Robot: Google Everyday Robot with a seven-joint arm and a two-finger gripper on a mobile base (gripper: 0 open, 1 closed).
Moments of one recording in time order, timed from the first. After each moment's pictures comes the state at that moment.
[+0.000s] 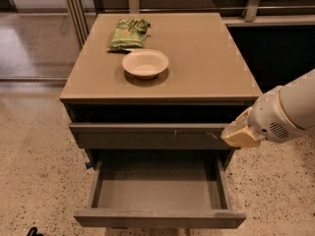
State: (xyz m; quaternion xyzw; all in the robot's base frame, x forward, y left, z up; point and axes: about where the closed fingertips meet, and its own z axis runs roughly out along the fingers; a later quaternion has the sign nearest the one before) arm 0.425 -0.165 0.840 -0.49 0.83 0.13 0.23
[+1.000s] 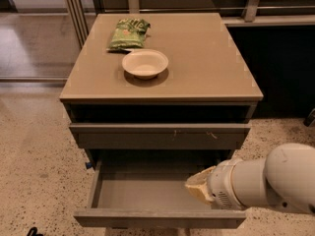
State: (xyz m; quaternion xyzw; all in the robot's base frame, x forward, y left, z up) arm 0.369 -0.090 0.722 -0.39 0.86 0.18 0.27
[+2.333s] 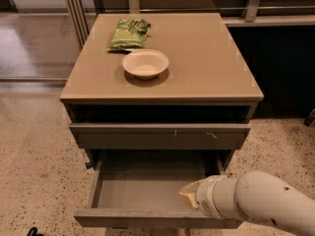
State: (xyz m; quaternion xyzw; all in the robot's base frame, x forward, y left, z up) arm 0.386 -0.082 0.632 -0.32 0.89 0.17 0.28
